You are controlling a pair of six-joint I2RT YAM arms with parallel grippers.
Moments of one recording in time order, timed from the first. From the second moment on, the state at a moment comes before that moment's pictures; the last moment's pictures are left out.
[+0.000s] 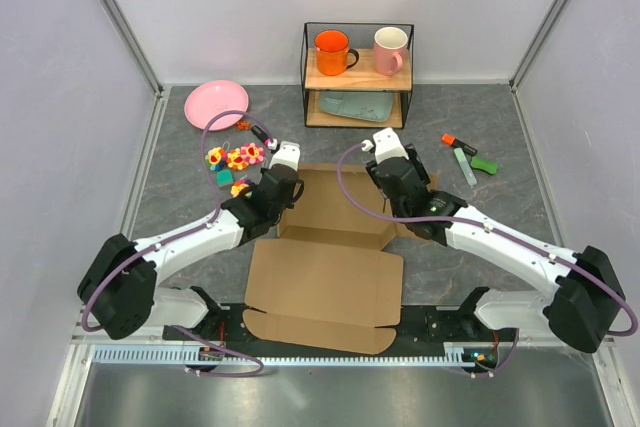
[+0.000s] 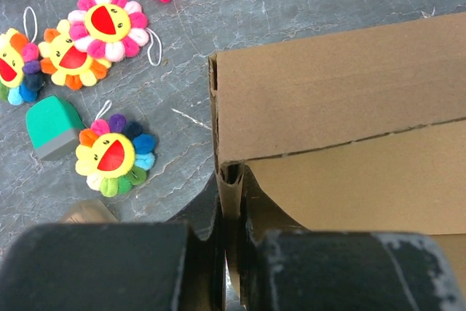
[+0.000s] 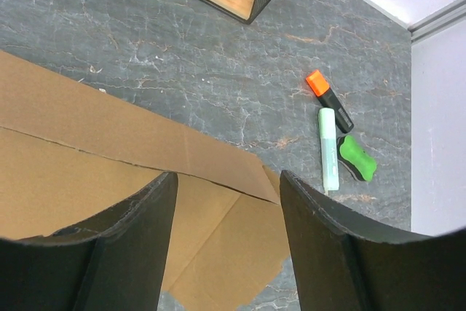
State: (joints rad) left arm -0.74 1.31 0.74 -0.07 -0.55 -0.21; right arm 0.80 1.24 0.88 -0.19 0.73 -0.08
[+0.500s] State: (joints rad) left arm -0.72 1.34 0.78 -0.08 -0.54 -0.16; right arm 0.80 1.26 0.87 -0.21 0.71 -0.08
